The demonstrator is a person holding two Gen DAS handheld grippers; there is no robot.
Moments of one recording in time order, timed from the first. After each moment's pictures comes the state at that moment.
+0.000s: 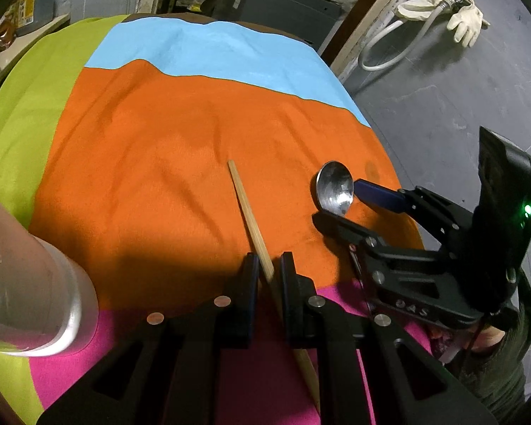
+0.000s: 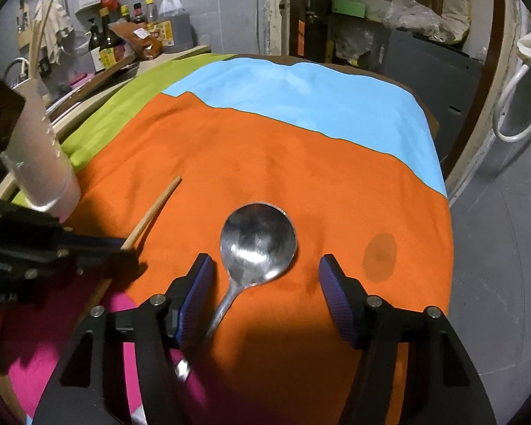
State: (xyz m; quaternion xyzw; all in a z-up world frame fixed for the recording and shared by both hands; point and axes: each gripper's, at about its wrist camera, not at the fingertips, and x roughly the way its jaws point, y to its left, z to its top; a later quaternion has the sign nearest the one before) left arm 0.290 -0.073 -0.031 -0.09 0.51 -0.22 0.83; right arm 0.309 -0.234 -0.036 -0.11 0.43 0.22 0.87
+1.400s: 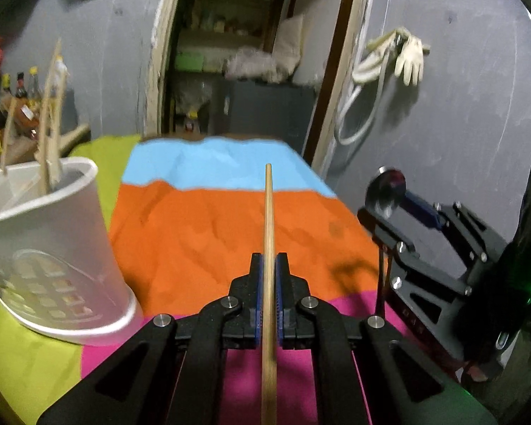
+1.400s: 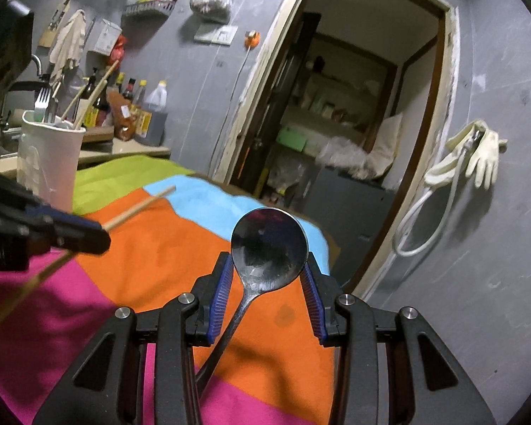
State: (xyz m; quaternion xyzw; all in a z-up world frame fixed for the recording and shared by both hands) left arm 0.206 -0.076 0.024 -0.04 0.29 -0.20 0.93; right arm 0.208 -0.227 0.015 -0.20 0.12 0.10 0.97
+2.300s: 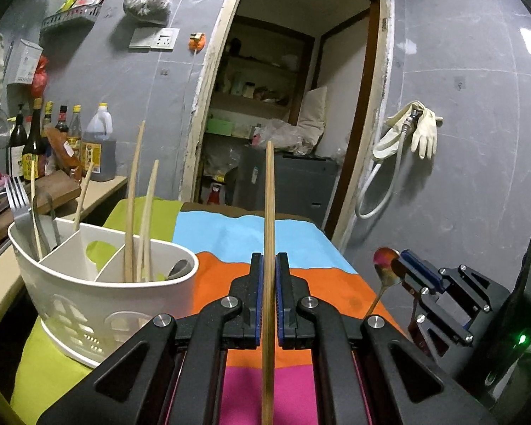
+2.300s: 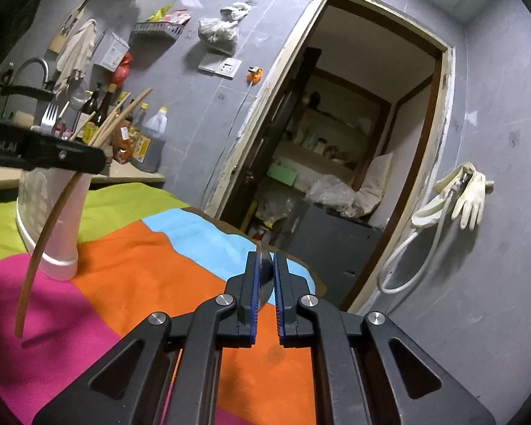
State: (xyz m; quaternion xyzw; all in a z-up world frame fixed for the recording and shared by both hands) left arm 0.182 -0.031 0.061 -0.08 0.17 -0.15 0.97; right arm 0.192 -0.208 0.033 -0.22 0.06 0.09 0.97
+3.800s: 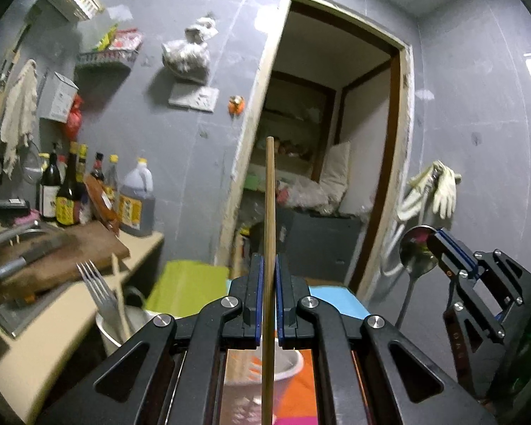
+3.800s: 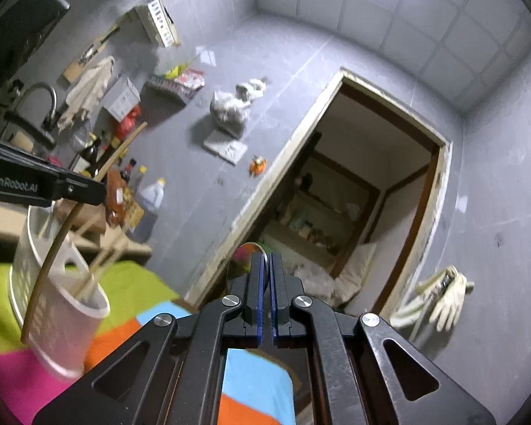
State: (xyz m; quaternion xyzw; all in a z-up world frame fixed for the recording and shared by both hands) left arm 0.171 0.065 0.124 -0.10 0.07 -0.10 0.99; right arm 0.171 -0.120 0.106 -0.28 -0.11 0.08 0.95
